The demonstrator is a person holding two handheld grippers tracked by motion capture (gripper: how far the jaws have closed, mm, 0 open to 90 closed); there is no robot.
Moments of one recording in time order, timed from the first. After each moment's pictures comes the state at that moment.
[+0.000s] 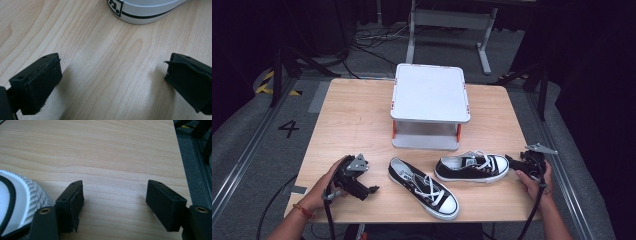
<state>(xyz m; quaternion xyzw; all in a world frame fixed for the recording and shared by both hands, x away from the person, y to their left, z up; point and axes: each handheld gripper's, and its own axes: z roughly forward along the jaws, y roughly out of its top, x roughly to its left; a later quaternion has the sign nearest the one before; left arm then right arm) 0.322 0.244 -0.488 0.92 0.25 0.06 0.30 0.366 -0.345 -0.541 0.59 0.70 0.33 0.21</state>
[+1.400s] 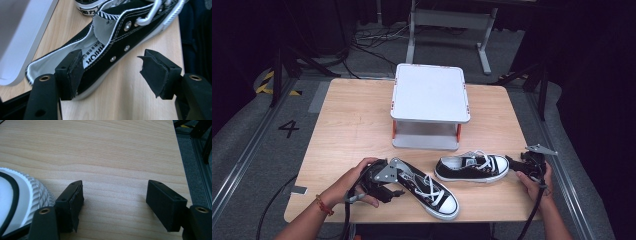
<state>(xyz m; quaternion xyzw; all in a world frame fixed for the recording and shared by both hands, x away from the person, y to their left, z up) 0.303 0.152 -0.431 0.95 0.06 0.06 0.29 0.363 -0.344 -0.540 0.59 0.70 0.33 0.21</state>
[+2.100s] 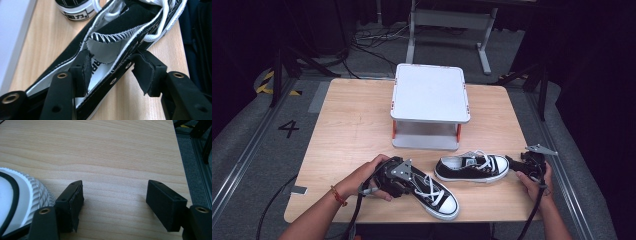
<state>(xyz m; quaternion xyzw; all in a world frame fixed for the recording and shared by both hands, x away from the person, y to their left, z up) 0.321 0.125 -0.443 0.97 0.02 0.00 0.26 0.362 -0.344 -0.541 0.59 0.70 0.33 0.21</state>
